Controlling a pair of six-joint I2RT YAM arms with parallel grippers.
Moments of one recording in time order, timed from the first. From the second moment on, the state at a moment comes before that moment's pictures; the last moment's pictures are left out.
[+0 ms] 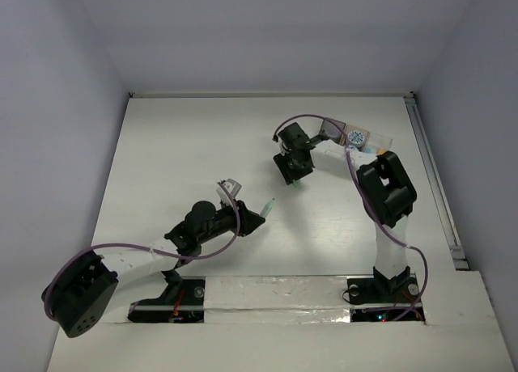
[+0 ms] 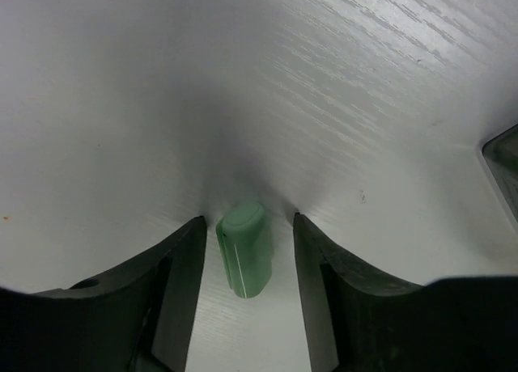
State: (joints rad) left arm -0.77 1.02 0.18 0.58 0.22 -0.55; right arm 0.58 2.02 1.44 -0.57 0.06 0.06
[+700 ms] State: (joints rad) left arm -0.74 1.15 0.17 0.90 0.35 -0.77; right arm 0.59 1.48 1.05 -0.12 -0.07 0.43
